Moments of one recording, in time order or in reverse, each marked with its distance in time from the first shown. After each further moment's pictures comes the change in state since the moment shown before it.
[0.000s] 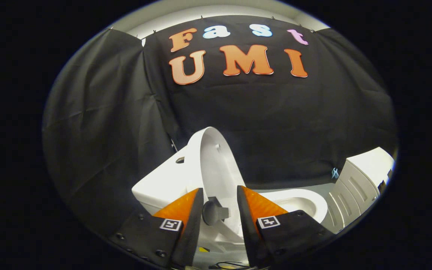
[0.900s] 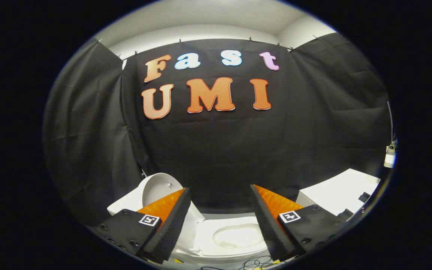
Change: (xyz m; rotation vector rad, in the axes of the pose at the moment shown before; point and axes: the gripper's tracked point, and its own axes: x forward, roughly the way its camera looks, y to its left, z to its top) arm -0.092 -0.161 0.117 -0.004 -0.209 -0.192
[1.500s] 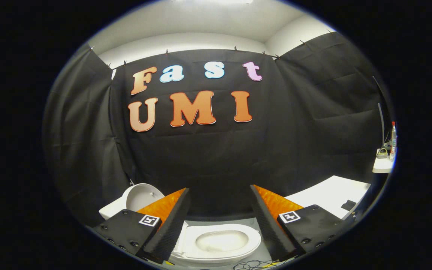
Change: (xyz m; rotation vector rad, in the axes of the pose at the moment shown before) arm -0.034 -0.069 0.037 0.007 -0.069 -0.061
